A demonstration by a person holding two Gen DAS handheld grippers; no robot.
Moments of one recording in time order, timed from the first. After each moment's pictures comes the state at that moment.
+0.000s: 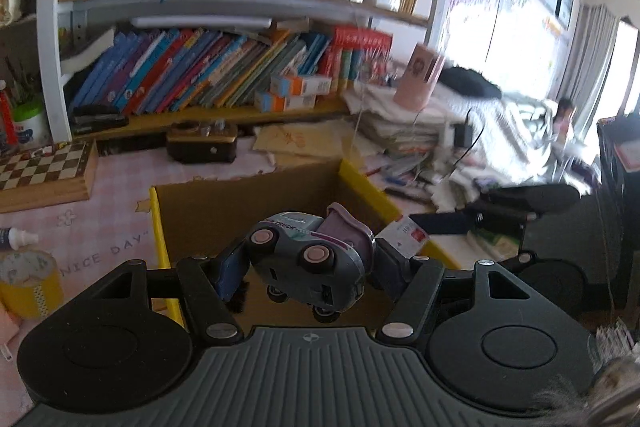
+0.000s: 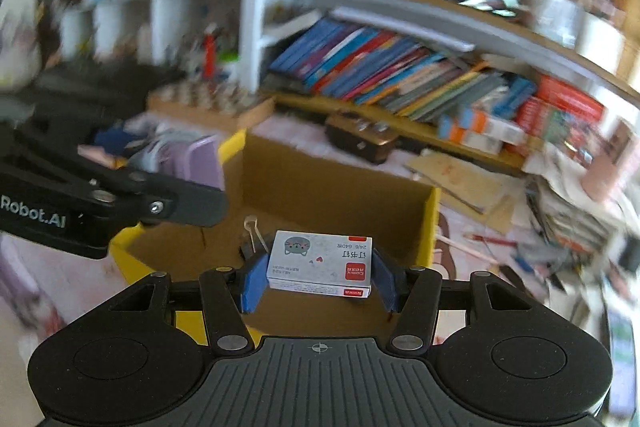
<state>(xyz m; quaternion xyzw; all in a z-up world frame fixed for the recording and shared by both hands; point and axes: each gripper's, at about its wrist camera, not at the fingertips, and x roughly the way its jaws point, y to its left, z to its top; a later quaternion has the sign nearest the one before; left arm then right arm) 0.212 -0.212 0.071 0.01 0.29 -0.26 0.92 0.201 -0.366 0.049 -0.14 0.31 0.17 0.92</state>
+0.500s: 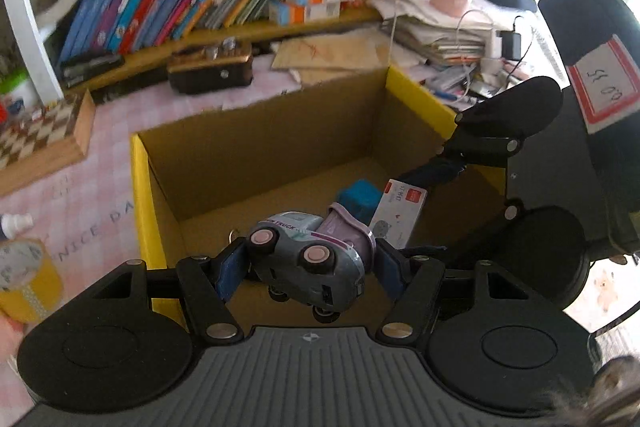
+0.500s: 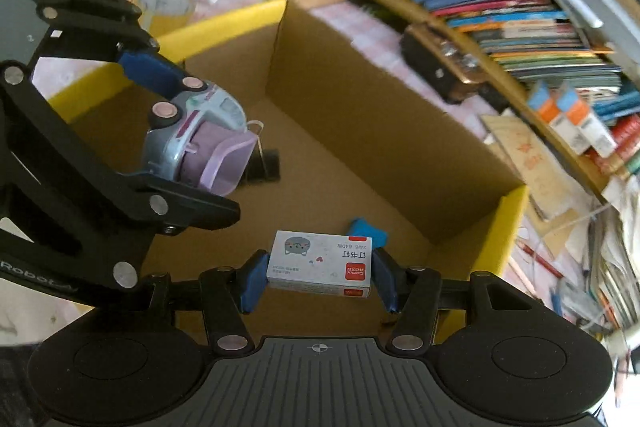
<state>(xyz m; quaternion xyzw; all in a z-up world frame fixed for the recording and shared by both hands) 0.277 -0.239 0.023 0.09 0.40 -0.22 0.88 0.281 -0.340 -0.005 -0.28 0.44 0.25 0.82</state>
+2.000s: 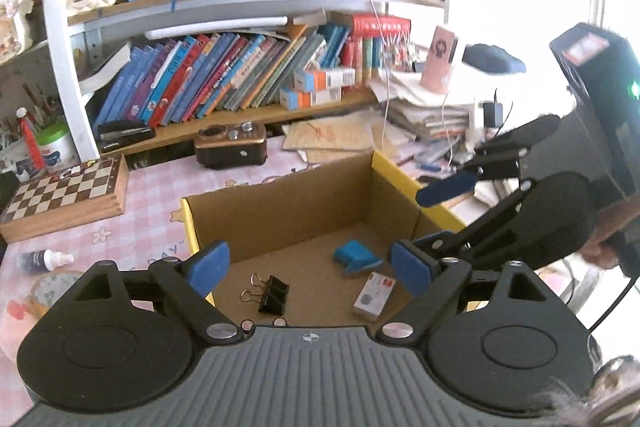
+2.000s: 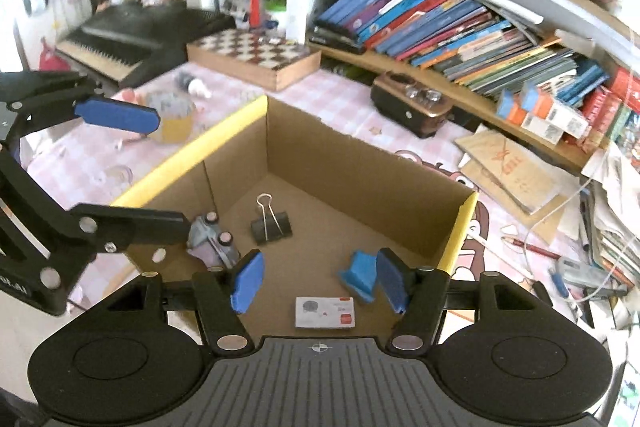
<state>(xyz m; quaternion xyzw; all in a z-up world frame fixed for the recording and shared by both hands) 0.210 -0.212 0.078 0.06 0.28 -0.22 0.93 0.242 -0.380 0.066 -0.14 0.37 0.24 0.88</state>
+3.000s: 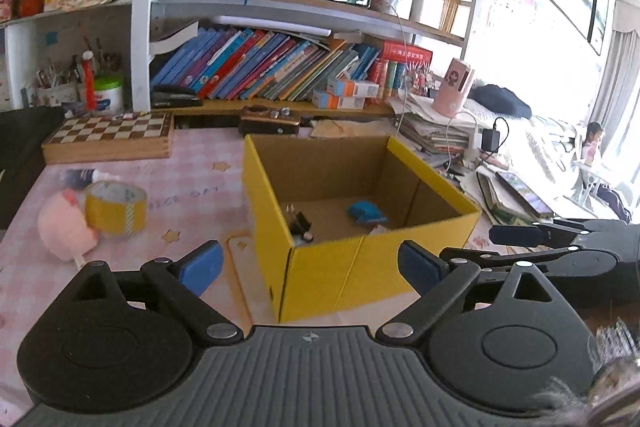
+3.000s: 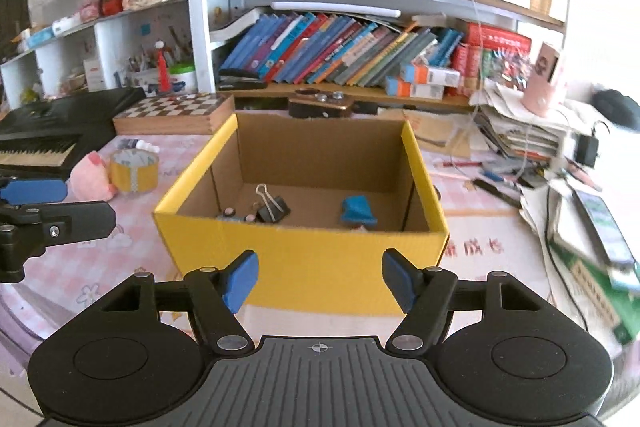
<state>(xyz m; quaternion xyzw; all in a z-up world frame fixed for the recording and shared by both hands) 0.105 -0.116 0.058 -0.02 0.27 -0.19 0.94 0.096 -0.330 0.041 -0.01 0.31 0.03 0.95</state>
